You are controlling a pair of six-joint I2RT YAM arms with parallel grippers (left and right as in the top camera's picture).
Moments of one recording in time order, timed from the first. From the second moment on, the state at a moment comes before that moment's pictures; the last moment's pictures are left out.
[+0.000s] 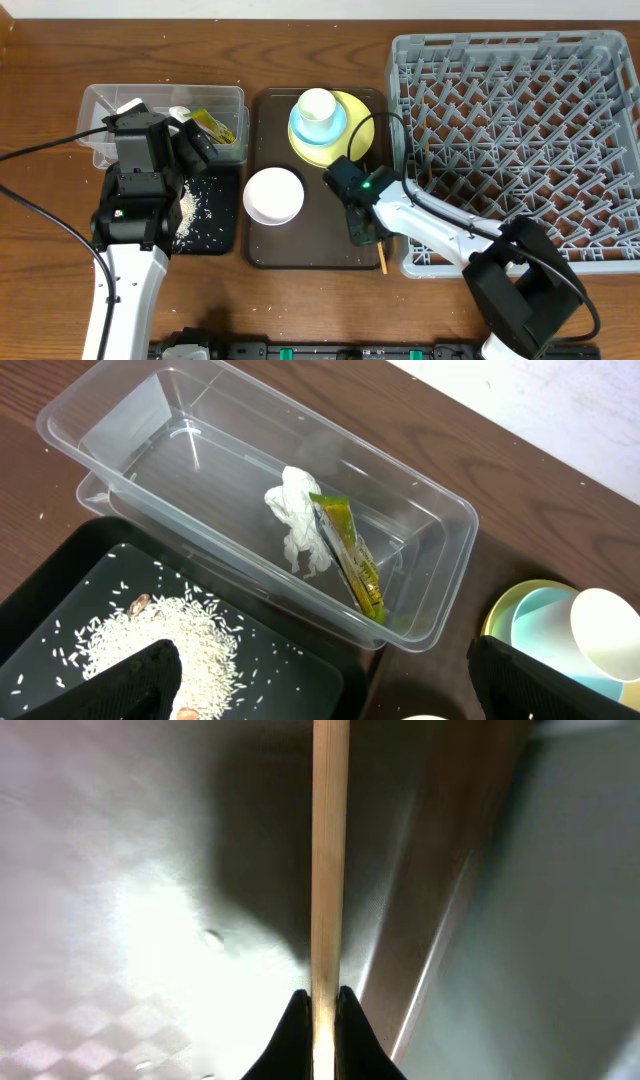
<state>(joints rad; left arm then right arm) 0.02 1.12 0.97 -0.58 -0.17 -0.47 0.75 1.84 1.17 -0.90 0.12 0.60</state>
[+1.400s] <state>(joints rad) 0.02 1.12 0.97 -0.58 -0.17 -0.47 0.19 1.70 1.36 -0.78 0.12 0.17</state>
